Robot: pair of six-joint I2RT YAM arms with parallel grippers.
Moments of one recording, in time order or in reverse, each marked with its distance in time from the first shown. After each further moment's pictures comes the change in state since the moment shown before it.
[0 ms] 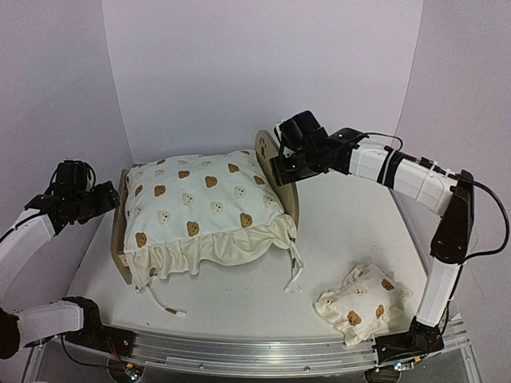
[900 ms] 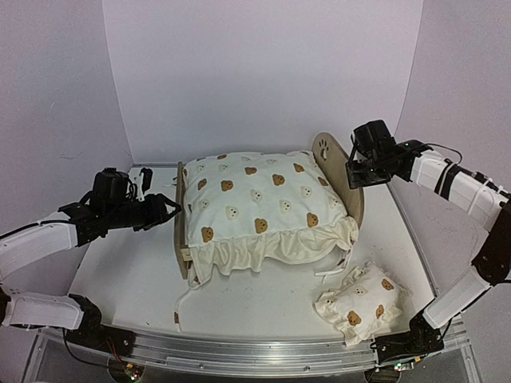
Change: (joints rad) left arm -0.356 0.140 -0.117 0.354 0.427 -0.166; right arm -0.304 -0.339 -0.417 0.015 0.071 -0.051
